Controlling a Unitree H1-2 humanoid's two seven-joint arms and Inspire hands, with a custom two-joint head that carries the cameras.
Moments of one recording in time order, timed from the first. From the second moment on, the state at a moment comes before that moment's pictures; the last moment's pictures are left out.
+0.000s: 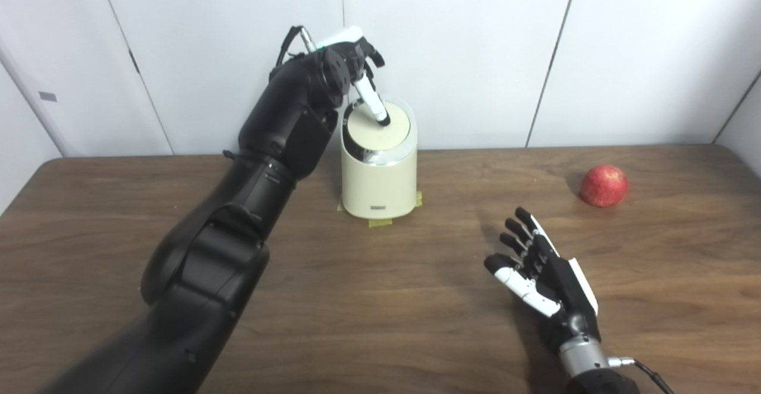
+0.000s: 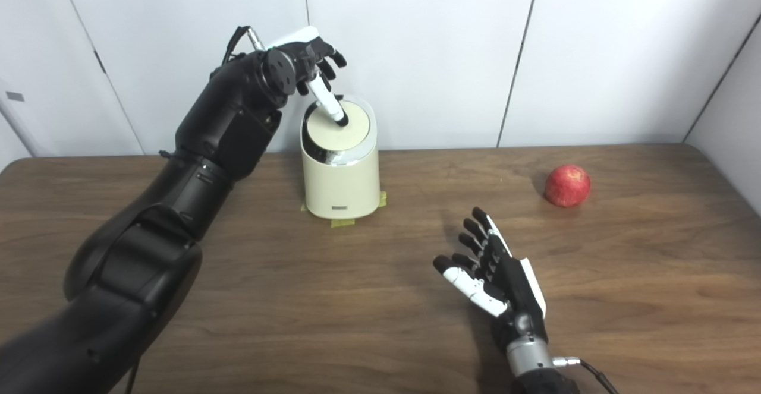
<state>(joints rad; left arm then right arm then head) -1.19 0.07 -0.26 0.71 0.86 0.48 -0.52 0.07 -0.02 -0.02 -0.25 0.04 0.19 -0.01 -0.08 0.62</state>
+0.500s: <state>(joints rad) -1.19 0.11 -0.36 0.73 0.84 0.48 -0.49 0.07 -0.01 -0.01 -0.26 0.03 0.20 -0.01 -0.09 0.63</state>
